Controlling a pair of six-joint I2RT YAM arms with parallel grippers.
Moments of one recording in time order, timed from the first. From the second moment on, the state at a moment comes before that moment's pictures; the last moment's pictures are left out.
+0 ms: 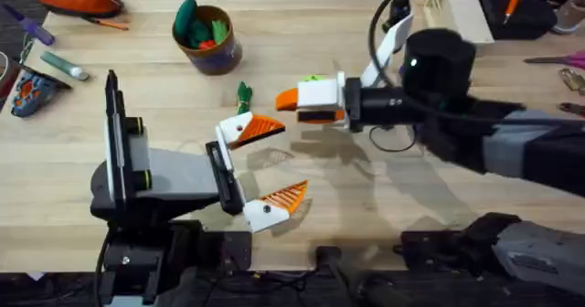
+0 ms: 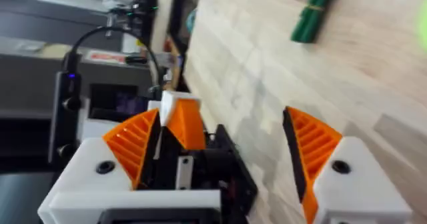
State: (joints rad) left arm 0.00 0.01 0.01 -0.14 1.20 0.07; right arm 0.53 1.32 0.53 0.39 -0.83 0.96
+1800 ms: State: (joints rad) left arm 0.00 0.01 0.01 -0.14 1.21 0.07; right arm 0.61 1.93 1.54 -1.03 0.09 -0.05
